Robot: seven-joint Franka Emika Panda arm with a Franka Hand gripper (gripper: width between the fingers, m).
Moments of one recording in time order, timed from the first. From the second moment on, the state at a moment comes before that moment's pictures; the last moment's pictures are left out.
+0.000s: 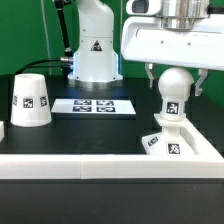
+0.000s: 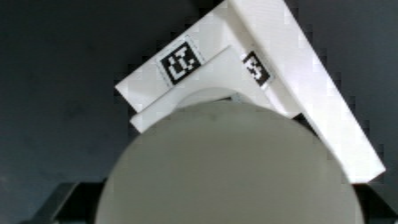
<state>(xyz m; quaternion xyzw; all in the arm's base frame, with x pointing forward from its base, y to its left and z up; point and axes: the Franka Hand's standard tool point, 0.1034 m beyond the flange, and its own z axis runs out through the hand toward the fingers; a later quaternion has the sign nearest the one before) 0.575 0.105 0.111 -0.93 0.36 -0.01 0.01</state>
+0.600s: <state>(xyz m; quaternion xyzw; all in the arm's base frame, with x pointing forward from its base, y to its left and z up) 0.573 0.103 0.109 -0.78 0.63 0.02 0.04</state>
